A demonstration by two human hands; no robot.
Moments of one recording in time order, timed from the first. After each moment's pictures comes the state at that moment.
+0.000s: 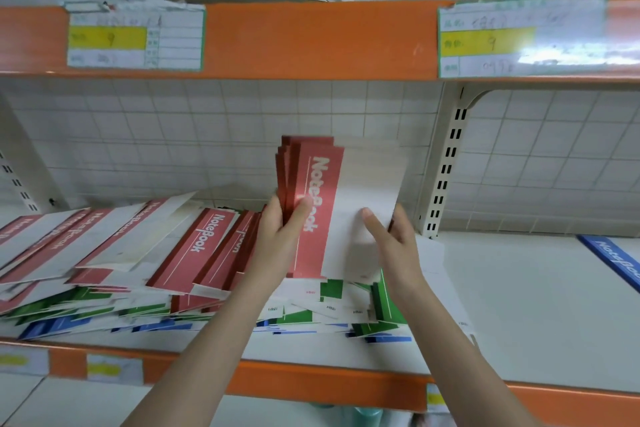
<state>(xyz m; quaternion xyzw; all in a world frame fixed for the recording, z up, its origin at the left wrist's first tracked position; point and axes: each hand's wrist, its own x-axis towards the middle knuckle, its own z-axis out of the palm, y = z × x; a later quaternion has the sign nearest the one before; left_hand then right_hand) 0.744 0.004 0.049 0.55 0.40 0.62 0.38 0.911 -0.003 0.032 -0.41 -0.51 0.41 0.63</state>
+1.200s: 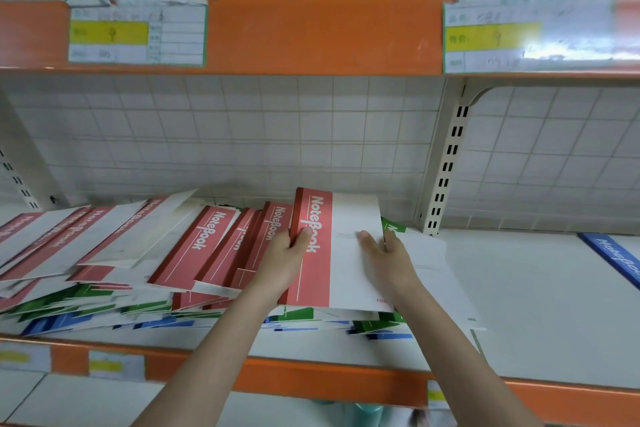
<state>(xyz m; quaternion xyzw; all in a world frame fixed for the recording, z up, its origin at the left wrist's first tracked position) 0.738 0.001 0.021 0.58 0.57 0.43 0.40 0.912 0.007 0.005 -0.61 -0.53 0.37 0.46</state>
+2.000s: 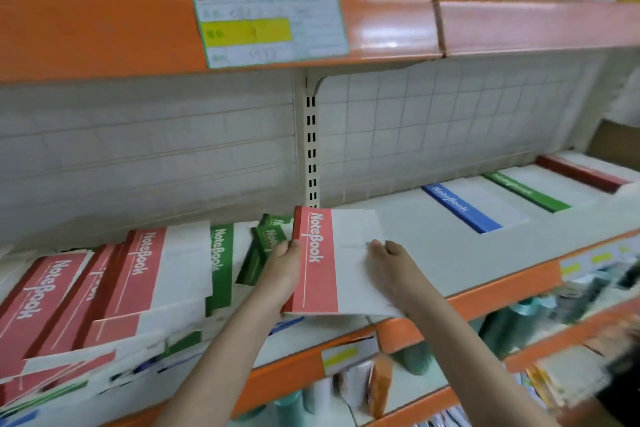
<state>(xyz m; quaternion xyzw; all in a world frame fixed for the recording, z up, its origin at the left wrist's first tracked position) 0.884 -0.025 0.020 0.57 0.52 0.31 0.55 1.045 -0.086 0.015 -0.73 -0.35 0.34 0.47</state>
